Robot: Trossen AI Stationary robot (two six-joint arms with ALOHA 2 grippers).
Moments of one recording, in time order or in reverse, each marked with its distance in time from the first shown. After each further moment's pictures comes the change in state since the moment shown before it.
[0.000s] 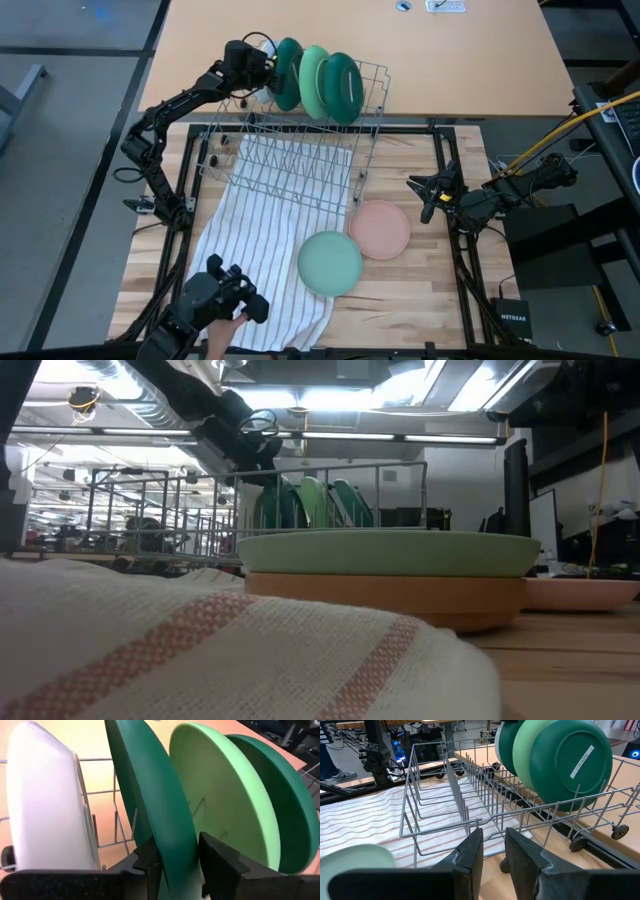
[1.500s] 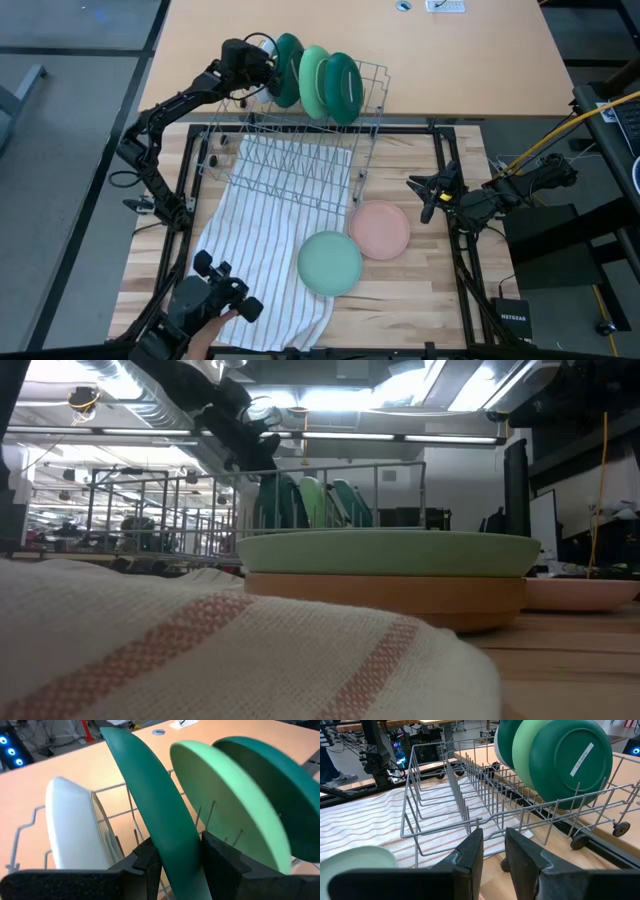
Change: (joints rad) left arm 0.003 -0.048 0.003 -0.015 -0.116 0.234; right arm 0.000 0.000 0.000 -0.001 0.000 0.021
